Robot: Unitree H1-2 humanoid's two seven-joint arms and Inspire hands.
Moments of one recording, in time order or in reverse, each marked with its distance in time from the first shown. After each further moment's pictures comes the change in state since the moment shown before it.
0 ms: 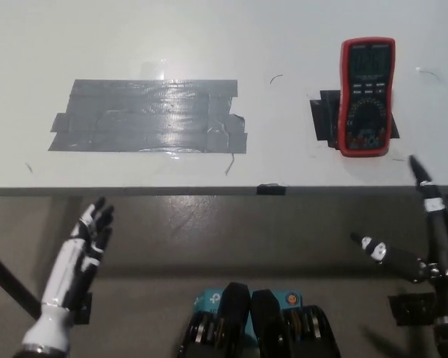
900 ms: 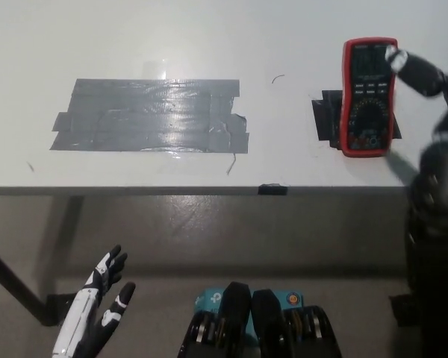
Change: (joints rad) left_arm 0.138 0.001 -0.038 0.019 0.101 -0.098 -0.002; right_arm -0.655 0.040 -0.072 0.239 -0.334 0.375 -0.116
